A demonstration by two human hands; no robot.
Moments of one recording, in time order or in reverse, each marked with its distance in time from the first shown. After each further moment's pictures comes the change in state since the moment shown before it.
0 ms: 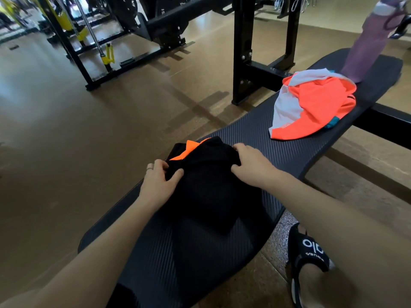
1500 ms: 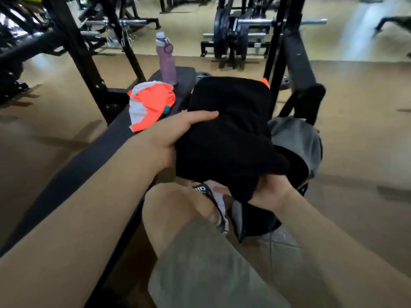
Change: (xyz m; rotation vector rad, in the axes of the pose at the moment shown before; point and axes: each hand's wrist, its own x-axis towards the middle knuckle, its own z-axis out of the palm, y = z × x) left_hand -0.308 0.274 -0.012 -0.652 -1.088 0.162; right_hand -0.427 0.067 -0.024 1.934 0.497 0.124
